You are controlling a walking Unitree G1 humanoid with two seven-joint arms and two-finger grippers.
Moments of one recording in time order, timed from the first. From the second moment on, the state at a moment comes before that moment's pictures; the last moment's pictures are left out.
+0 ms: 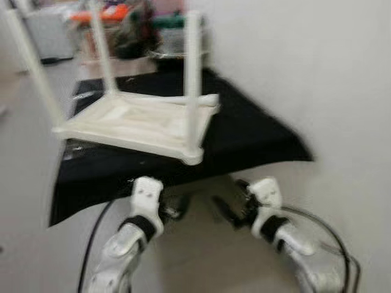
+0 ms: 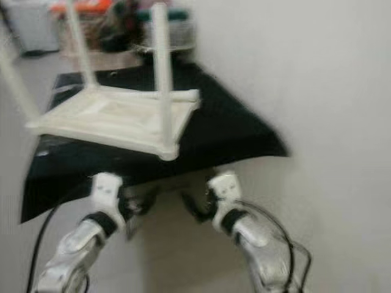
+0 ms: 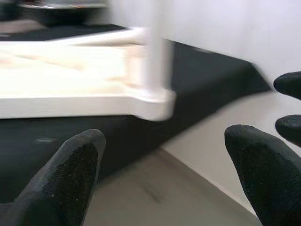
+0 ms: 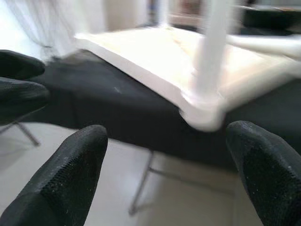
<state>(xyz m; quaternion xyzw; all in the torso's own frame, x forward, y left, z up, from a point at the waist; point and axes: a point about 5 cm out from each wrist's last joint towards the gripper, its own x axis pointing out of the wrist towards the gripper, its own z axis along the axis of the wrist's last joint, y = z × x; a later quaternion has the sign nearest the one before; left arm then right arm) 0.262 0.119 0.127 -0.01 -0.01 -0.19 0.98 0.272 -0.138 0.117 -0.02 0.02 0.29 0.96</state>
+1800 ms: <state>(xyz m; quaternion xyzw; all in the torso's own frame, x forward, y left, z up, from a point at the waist) 0.246 0.178 0.108 0.01 0.08 -0.06 1.00 0.321 -0.249 0.184 -0.37 0.12 0.33 0.86</state>
